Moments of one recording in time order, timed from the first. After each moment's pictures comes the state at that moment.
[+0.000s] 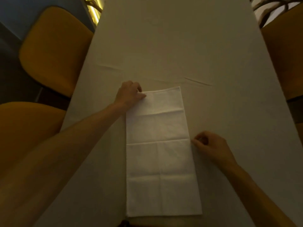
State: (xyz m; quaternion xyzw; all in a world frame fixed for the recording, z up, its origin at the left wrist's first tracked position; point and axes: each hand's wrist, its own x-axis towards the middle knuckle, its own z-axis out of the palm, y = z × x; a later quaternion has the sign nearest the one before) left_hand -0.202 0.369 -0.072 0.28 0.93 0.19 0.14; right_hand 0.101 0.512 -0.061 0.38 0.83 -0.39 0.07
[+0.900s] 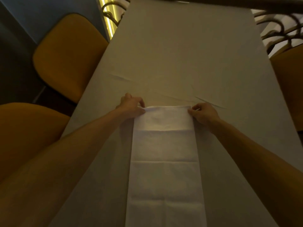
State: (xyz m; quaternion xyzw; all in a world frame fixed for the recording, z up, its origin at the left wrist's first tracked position) left_hand -0.226 0.350 -0.073 0.20 0.93 0.19 0.22; right_hand -0.070 0.580 -0.074 0.39 0.84 -0.38 0.03
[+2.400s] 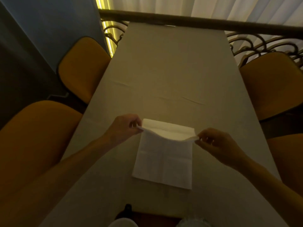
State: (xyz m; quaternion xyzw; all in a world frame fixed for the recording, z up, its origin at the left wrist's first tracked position) left_hand -0.086 0.256 0.017 0.36 0.84 0.37 0.15; right_hand 0.128 0.516 0.035 0.13 0.94 -0.31 -0.02
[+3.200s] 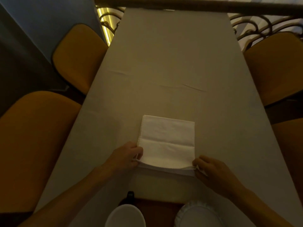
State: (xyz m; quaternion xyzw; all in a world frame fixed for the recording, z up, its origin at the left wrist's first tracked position) left_hand -0.015 0.201 -0.077 0.47 0.84 0.13 0.23; right_hand 0.212 0.471 -0.057 0.04 0.98 -0.17 0.02
